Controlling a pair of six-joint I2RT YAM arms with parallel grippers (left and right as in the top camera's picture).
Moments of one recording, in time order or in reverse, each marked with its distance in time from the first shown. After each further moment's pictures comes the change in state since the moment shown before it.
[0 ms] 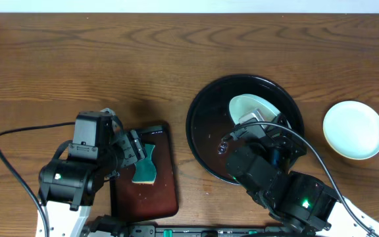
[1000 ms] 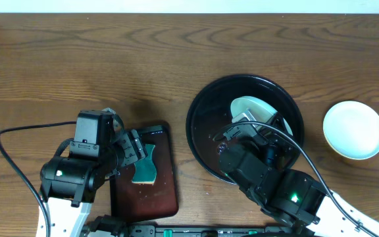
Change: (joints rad) left arm 0.000 0.018 0.000 -0.002 0.000 0.000; right arm 0.000 0.056 0.000 0.004 0.020 -0.072
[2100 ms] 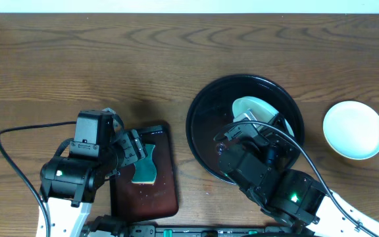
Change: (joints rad) left arm 0.000 0.000 0.000 0.000 0.000 0.000; right arm 0.000 0.001 0.000 -0.018 0.009 0.038
